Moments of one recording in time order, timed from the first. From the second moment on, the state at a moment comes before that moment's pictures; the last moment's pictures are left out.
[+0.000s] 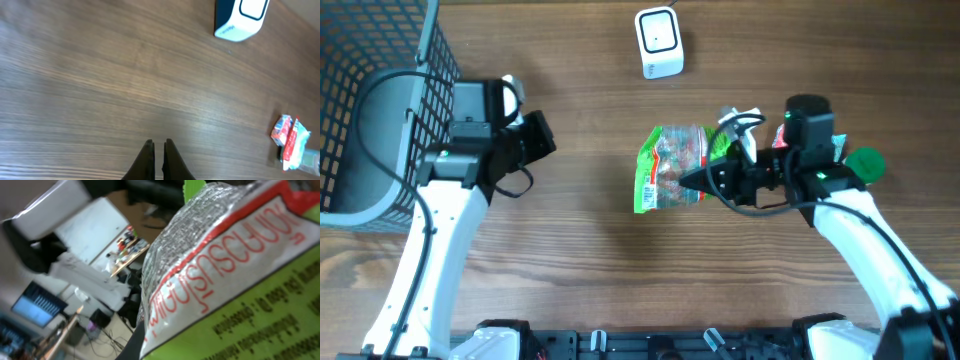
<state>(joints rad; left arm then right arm) -0.07 1.35 1.12 -0.73 0.23 -0.47 0.17 1.38 0.79 -0.04 -1.51 0.10</state>
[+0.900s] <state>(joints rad) 0.03 1.37 1.12 -0.65 -0.09 -0.39 0.24 1.38 0.80 -0.14 -1.31 0.32</state>
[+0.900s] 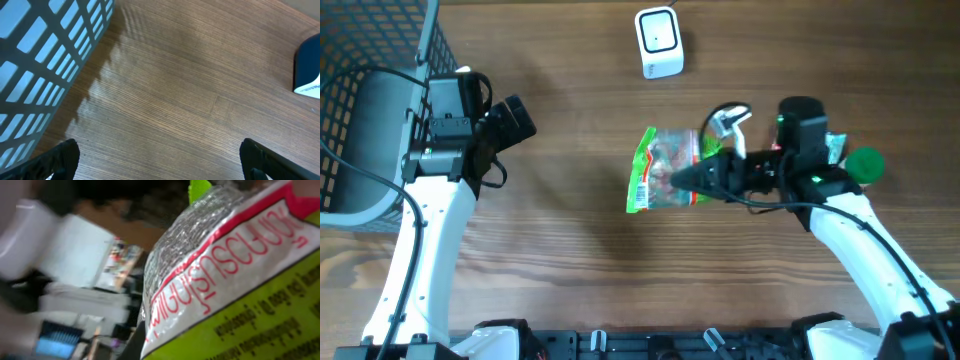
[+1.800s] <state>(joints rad) 0.03 1.37 1.12 -0.65 -0.10 -0.39 0.37 2.08 2.23 -0.98 -0.07 -0.50</state>
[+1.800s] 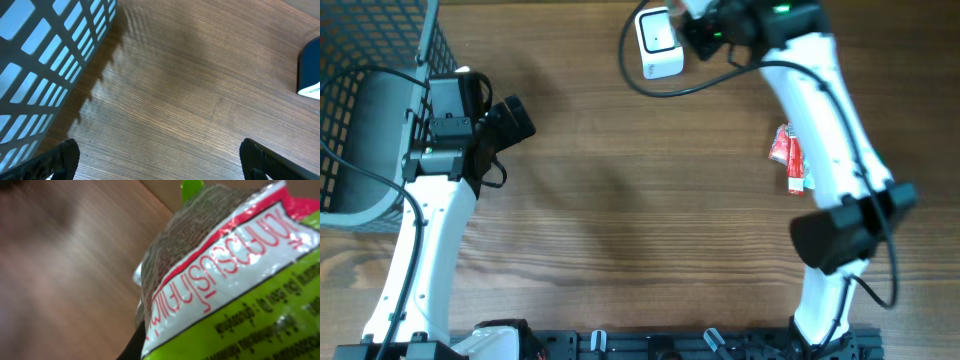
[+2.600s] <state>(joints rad) 0.03 1.37 1.12 -0.65 -0.10 -0.39 0.56 2.52 2.23 -0.38 0.65 -0.71</state>
